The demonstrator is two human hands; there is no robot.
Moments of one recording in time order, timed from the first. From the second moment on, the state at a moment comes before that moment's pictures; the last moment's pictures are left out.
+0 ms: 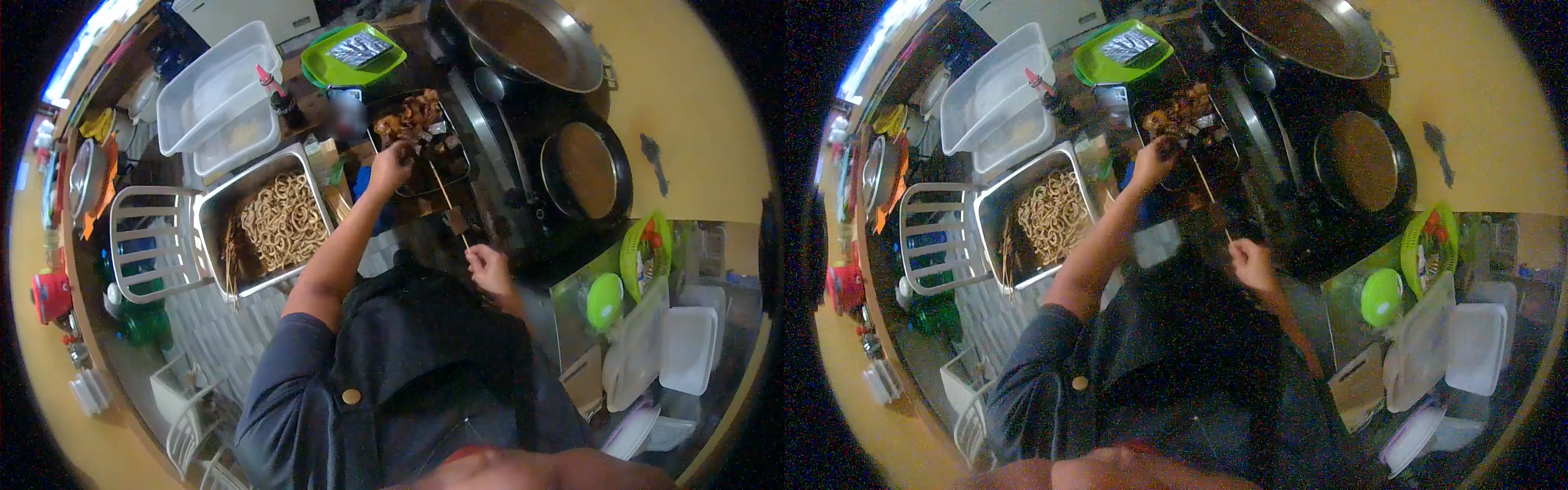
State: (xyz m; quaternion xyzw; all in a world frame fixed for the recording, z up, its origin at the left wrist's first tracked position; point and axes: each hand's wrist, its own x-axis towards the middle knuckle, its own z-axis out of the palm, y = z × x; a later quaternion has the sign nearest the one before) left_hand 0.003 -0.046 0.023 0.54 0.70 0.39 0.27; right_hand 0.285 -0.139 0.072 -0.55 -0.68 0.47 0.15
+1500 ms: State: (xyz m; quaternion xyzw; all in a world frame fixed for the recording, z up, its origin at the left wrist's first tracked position) left_hand -0.005 -0.025 0.005 0.16 0.47 0.60 0.62; right_hand 0.287 -0.138 0.069 -0.54 -0.68 0.47 0.16
